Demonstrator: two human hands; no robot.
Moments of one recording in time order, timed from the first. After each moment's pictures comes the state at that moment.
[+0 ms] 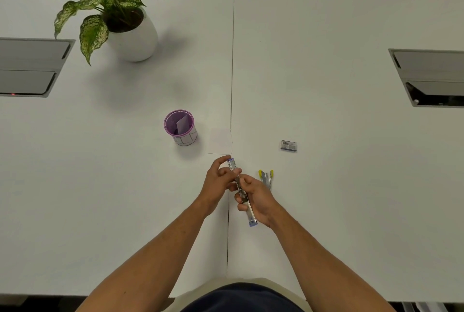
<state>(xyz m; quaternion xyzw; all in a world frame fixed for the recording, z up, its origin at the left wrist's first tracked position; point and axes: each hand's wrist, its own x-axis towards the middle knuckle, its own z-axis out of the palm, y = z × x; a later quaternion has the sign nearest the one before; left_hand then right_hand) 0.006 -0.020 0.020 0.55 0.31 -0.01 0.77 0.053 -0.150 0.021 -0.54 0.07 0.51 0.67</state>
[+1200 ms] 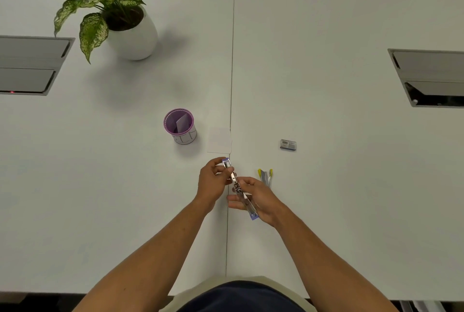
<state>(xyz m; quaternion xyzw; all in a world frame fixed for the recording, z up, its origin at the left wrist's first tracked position) 0.008 -0.019 0.010 0.58 0.39 0.05 0.71 0.055 -0.157 0.022 -0.53 0.12 0.53 0.65</state>
